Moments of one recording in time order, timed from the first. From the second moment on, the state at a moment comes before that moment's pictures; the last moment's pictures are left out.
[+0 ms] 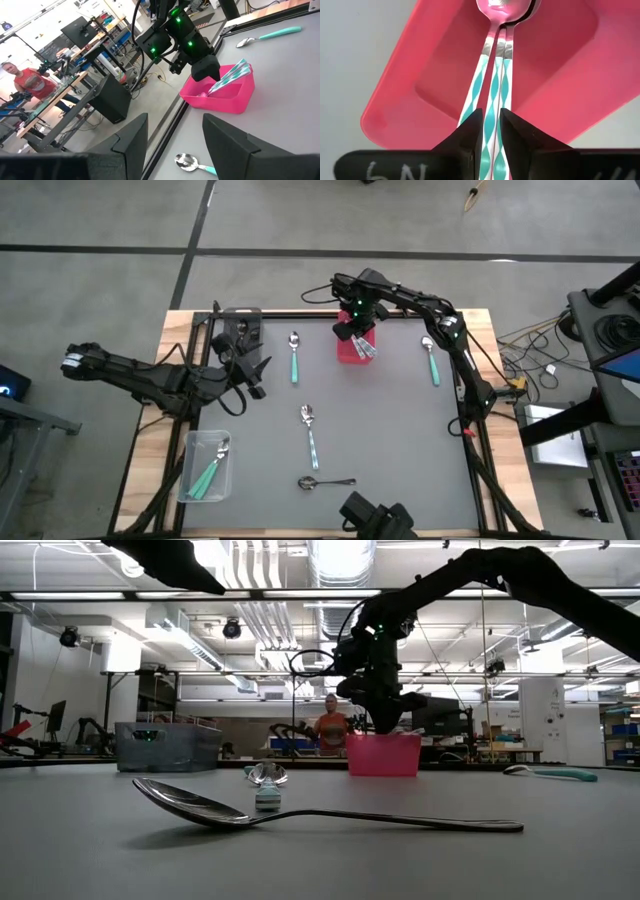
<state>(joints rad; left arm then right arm) -0.21 0.91 0.72 -0.16 -0.98 0.27 -0.65 2.27 2.07 -1.37 -0.15 0.34</state>
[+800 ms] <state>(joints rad) -0.21 0.91 0.72 -0.20 -0.98 0.21 -0.54 2.21 2.17 -1.31 0.00 0.19</state>
